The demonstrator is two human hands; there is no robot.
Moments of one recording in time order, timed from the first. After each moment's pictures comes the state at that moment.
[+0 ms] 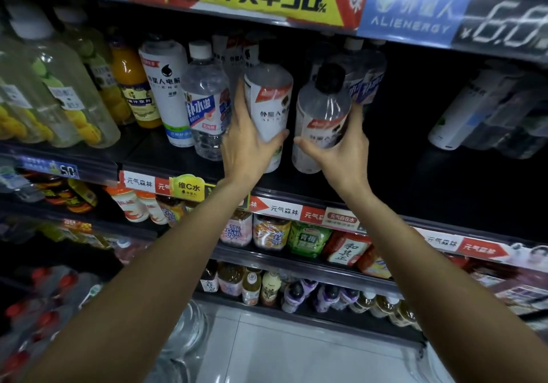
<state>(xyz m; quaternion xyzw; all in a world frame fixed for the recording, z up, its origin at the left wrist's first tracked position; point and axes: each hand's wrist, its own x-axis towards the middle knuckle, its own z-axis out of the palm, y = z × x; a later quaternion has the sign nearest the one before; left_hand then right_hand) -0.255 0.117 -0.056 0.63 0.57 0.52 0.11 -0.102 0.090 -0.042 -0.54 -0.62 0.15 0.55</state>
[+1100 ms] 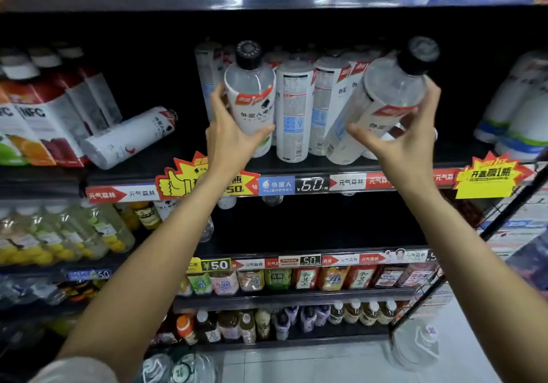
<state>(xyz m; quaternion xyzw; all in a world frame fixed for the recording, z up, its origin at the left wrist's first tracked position) -0.218 0.058 0.248 0.70 0.43 0.55 0.17 0.003 -0.053 0.267 -0.51 -0.57 0.03 0.64</state>
